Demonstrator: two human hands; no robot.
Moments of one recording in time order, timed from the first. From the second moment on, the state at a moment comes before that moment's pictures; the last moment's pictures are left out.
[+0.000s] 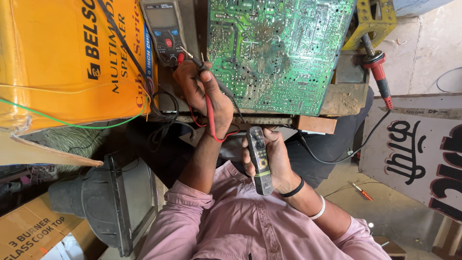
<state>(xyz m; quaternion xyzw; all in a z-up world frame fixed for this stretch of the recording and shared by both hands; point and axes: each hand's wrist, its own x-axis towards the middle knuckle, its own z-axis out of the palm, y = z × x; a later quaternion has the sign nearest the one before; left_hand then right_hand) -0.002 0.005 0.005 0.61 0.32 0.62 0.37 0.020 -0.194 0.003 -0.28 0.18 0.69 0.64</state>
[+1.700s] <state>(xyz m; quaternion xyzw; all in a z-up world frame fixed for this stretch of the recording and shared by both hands) -0.006 0.002 0.021 0.66 0.33 0.59 0.33 0.055 -0.195 0.017 -0.39 0.06 0.53 0.75</state>
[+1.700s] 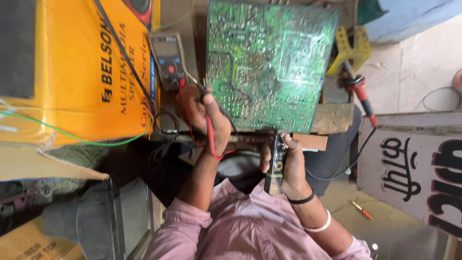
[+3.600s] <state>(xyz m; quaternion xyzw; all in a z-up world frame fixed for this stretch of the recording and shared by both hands) 0.002 -0.007 0.023 0.70 0.31 0.59 0.25 0.106 -0.096 0.095 -0.59 -0.74 0.07 0.32</state>
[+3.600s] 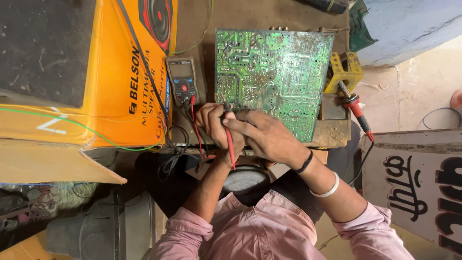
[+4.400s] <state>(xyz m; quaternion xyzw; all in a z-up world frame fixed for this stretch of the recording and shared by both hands) 0.001 -0.007 0.023 0.71 0.28 0.59 0.26 0.121 -0.176 0.025 -0.52 -0.40 0.09 0.75</state>
